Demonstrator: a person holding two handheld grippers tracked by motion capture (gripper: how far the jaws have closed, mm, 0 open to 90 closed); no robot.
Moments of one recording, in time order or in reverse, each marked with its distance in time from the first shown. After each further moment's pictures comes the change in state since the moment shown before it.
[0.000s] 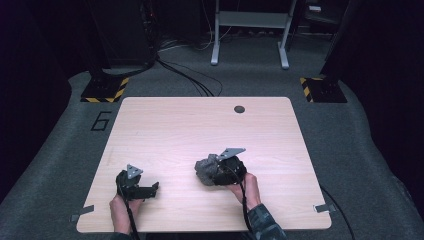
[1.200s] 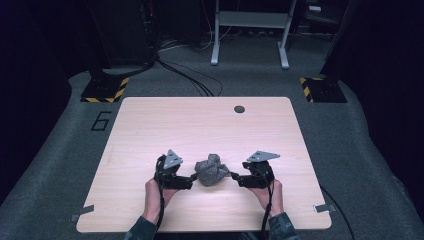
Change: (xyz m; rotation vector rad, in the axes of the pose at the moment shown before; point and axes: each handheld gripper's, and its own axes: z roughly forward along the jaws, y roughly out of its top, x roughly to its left) left arm -0.117 0.097 -0.008 -0.148 -0.310 0.236; right arm -0.035 -0.044 -0.049 -0.091 -0.065 0.122
